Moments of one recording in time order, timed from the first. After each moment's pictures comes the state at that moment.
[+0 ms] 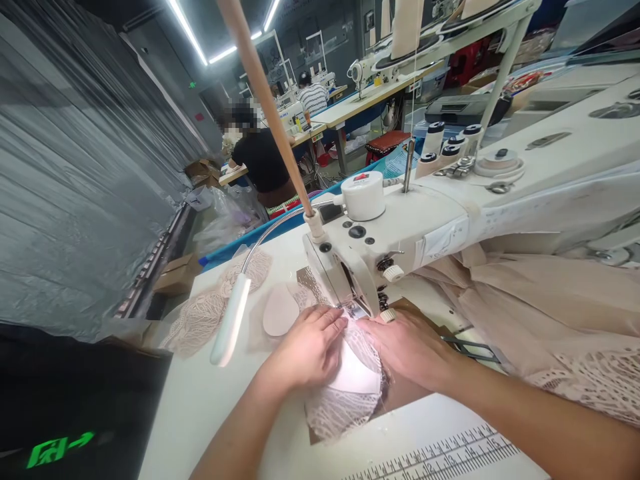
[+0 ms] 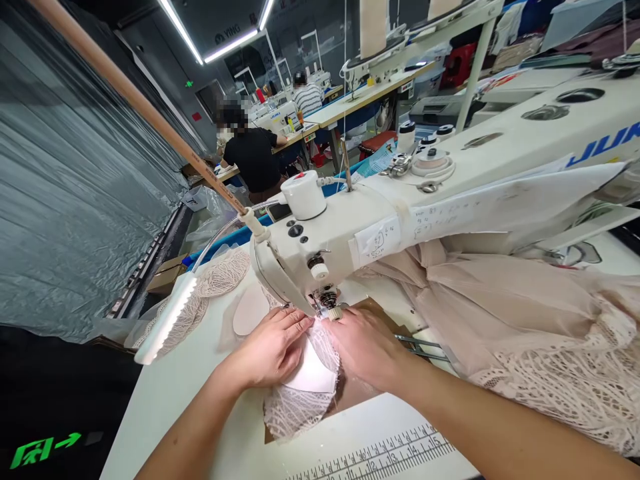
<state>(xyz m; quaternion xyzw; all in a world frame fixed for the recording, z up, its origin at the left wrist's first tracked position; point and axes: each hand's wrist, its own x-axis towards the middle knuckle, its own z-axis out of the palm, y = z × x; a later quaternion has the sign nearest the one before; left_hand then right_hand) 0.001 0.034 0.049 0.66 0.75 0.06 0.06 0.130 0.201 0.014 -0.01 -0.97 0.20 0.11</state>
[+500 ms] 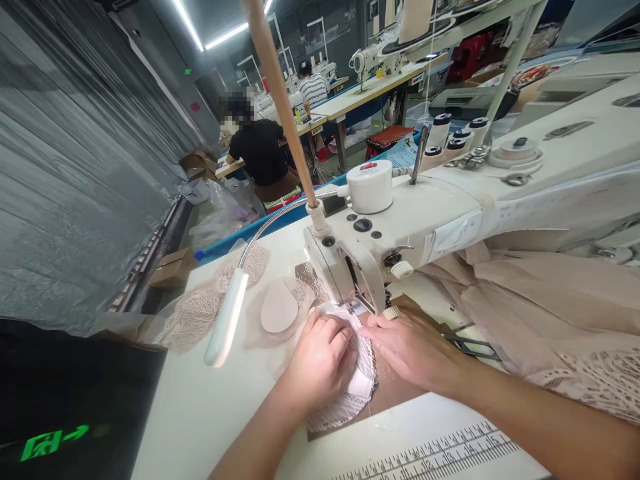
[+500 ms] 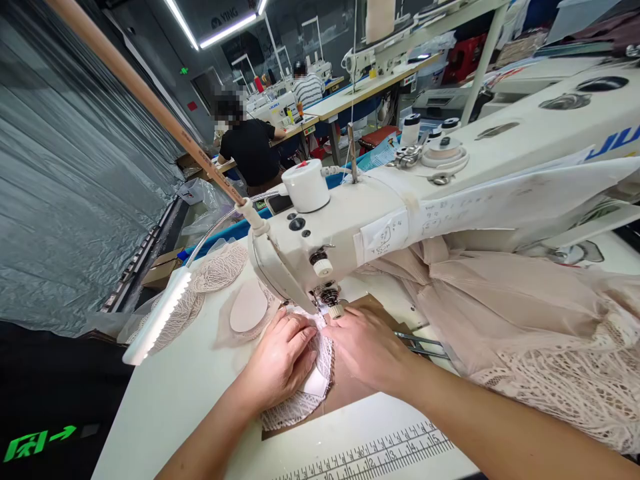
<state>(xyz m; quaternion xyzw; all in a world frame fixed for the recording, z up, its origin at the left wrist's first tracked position) 0.031 0.034 0.034 0.64 0.76 0.15 -0.01 0.137 0.204 0.011 0.06 -0.97 0.21 0.12</state>
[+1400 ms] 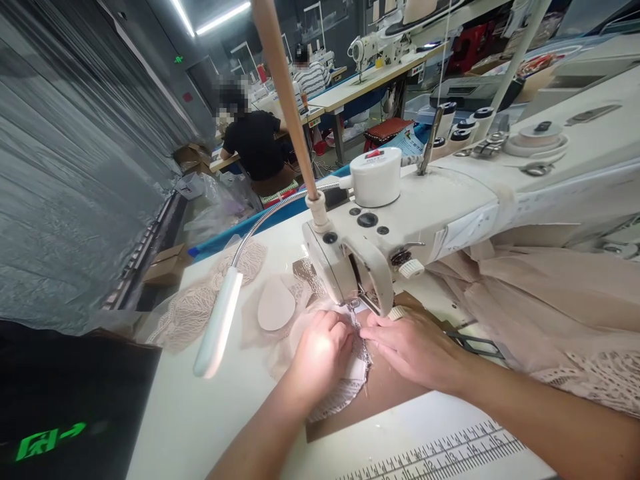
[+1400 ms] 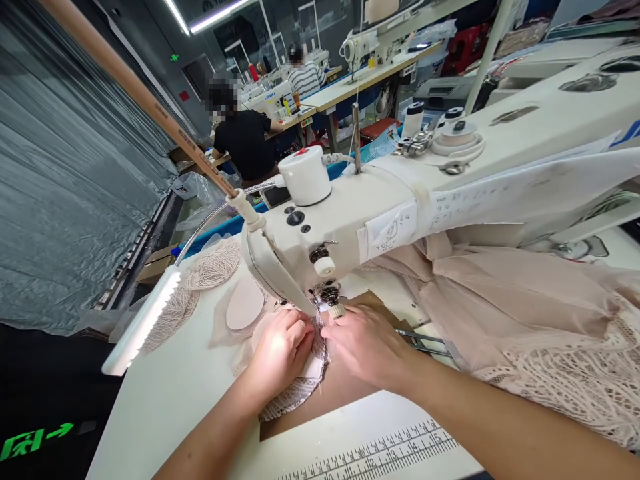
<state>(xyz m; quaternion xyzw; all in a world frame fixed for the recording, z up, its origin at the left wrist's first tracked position) 0.026 0.045 0.015 0.58 0.78 0.21 0.00 0.134 0.206 0.008 0.07 -0.96 0.23 0.14</state>
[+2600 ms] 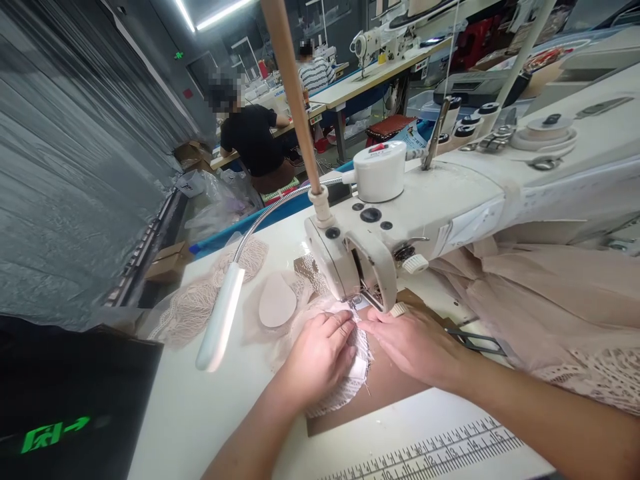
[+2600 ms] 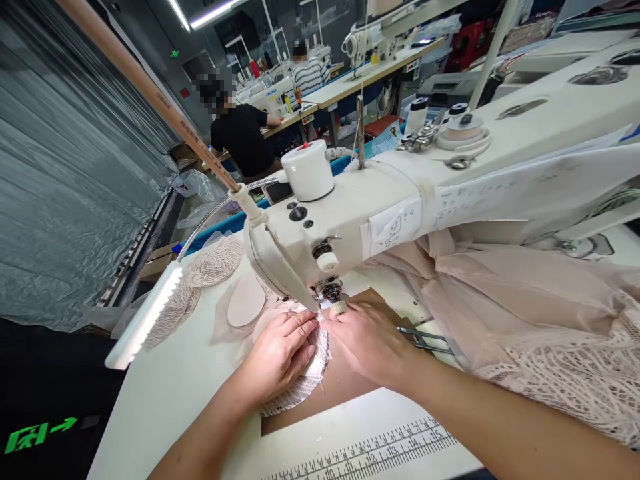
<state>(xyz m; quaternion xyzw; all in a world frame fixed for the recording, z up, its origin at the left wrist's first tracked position) 0.022 0.031 0.027 0.64 0.75 0.15 0.04 0.134 0.204 0.007 0.06 -0.97 0.18 0.13</state>
